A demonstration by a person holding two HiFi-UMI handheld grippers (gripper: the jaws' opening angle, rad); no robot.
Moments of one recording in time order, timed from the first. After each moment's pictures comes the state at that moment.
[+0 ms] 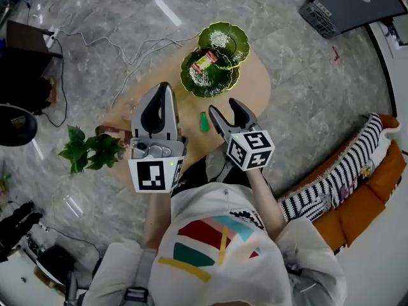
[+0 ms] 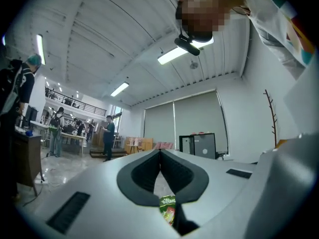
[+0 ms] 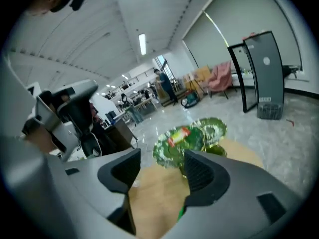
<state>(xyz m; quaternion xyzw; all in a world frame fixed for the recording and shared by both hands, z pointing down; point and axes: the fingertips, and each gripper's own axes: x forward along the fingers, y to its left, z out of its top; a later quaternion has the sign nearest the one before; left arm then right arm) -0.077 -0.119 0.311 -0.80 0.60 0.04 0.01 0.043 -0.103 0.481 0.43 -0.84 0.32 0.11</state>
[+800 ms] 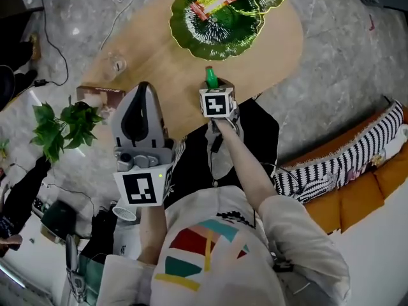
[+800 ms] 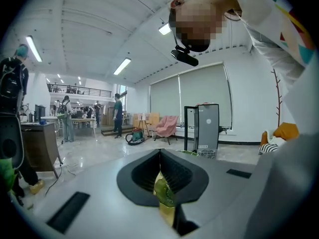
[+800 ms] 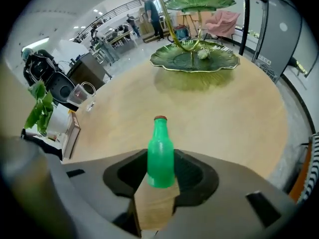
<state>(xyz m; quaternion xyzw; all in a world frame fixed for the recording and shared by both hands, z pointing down) -0.100 -0.067 0.473 -0.76 0.64 -0.09 -0.09 0.014 -0.003 0.826 0.39 -0.69 0.43 0.44</state>
